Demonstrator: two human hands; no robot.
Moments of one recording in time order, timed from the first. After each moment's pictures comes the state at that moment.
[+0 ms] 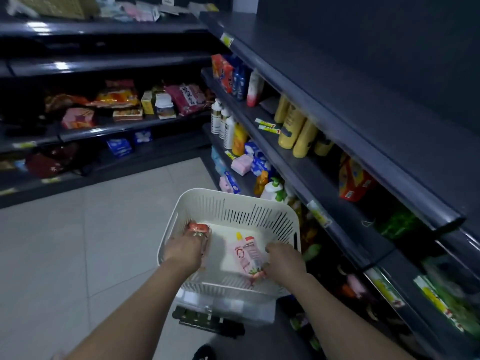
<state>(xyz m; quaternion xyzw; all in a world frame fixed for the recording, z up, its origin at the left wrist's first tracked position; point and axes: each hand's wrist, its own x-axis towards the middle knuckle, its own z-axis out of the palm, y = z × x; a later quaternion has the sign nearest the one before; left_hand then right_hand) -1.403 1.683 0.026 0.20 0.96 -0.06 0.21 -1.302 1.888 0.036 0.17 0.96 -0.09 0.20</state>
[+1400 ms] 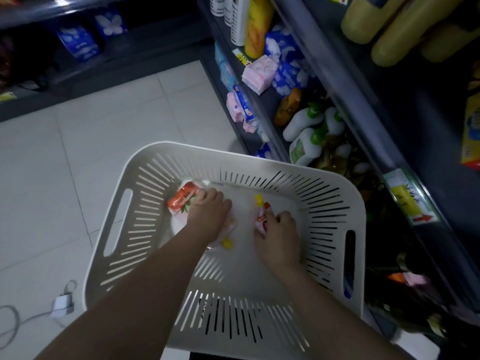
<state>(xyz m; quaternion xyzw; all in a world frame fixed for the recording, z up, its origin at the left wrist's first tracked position) -1.496 1.770 -0.174 0.40 0.88 -0.15 0.20 -1.391 1.907 -0.162 0.25 0.94 -0.18 0.17</state>
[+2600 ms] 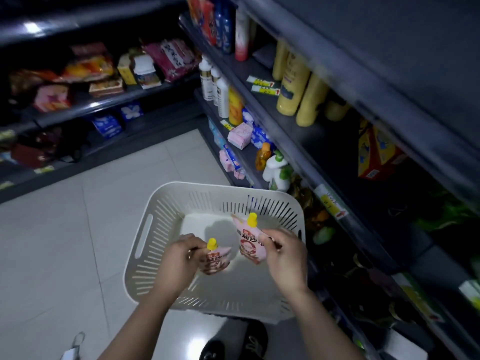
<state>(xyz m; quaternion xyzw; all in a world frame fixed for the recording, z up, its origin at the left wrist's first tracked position) -1.413 1.714 -0.036 0.17 0.89 0.40 0.13 -1.329 1.922 -0.021 0.24 0.87 -0.42 -0.13</state>
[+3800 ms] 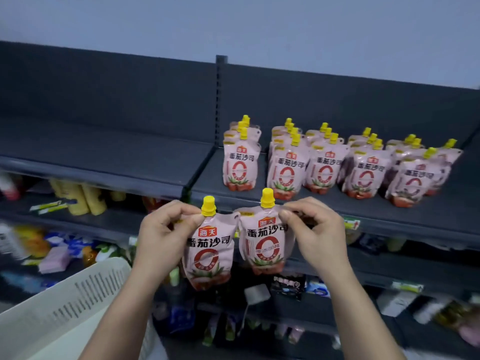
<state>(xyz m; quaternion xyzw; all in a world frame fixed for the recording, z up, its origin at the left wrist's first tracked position) -1.168 1.845 0.262 0.53 0.53 0.64 0.17 -0.939 1.918 0.278 0.35 0.73 -0.21 -0.55</state>
